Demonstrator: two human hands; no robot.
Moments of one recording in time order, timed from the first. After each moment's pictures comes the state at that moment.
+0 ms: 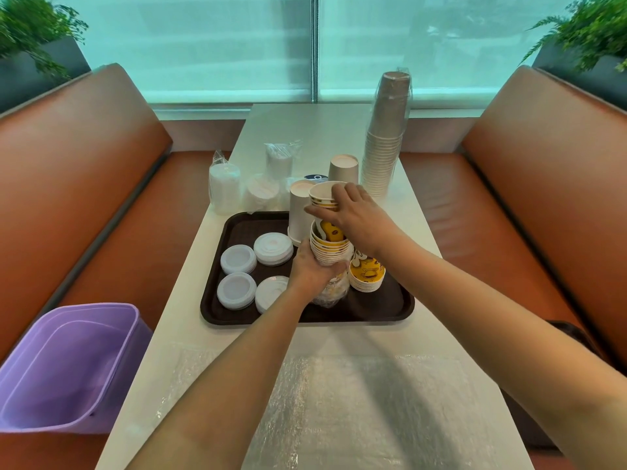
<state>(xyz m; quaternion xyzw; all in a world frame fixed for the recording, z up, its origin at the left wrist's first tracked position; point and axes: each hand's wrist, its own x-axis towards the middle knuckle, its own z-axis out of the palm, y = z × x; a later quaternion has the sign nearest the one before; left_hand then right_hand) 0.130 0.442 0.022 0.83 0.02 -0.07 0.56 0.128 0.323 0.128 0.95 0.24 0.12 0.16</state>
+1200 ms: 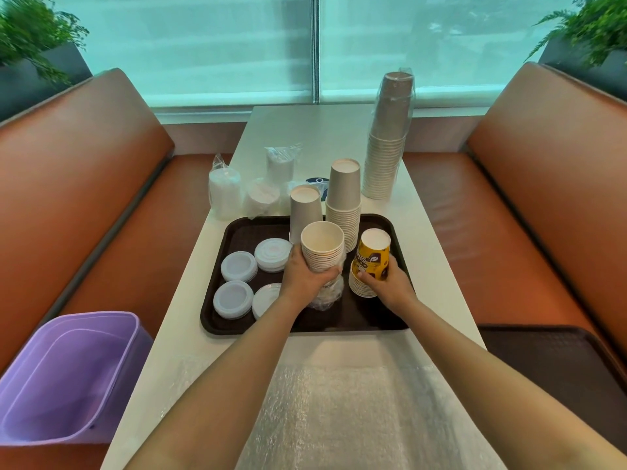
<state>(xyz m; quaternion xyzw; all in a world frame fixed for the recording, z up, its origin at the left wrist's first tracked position) 0.141 0.456 0.014 0.85 0.01 -0.02 0.52 0.111 0.274 -0.013 0.85 -0.14 -0.01 -0.51</state>
